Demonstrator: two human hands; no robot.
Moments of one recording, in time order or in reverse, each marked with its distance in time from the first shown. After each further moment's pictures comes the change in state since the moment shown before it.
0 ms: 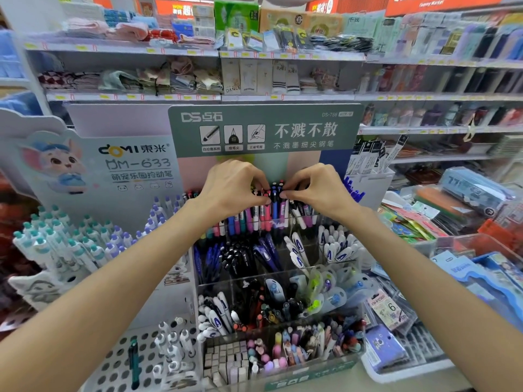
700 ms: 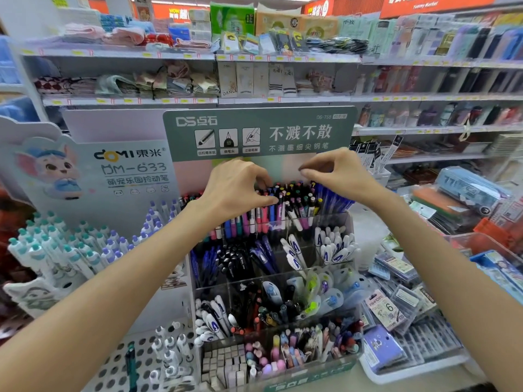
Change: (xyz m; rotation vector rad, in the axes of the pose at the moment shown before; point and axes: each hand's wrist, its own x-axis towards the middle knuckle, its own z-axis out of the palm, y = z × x) left_hand 0.005 0.011 -0.002 -0.028 0.037 0.037; right_hand 0.003 0.003 -0.046 0.049 0.013 -0.002
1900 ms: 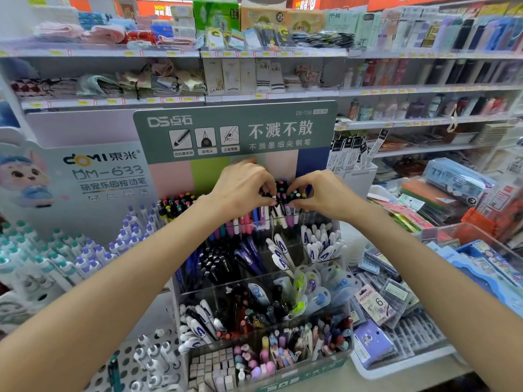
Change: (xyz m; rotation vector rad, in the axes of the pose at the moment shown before) left_hand 0.026 0.025 0.020 0.126 -0.165 0.114; right_hand -0.016 0.034 0.014 -0.285 -0.146 -0.029
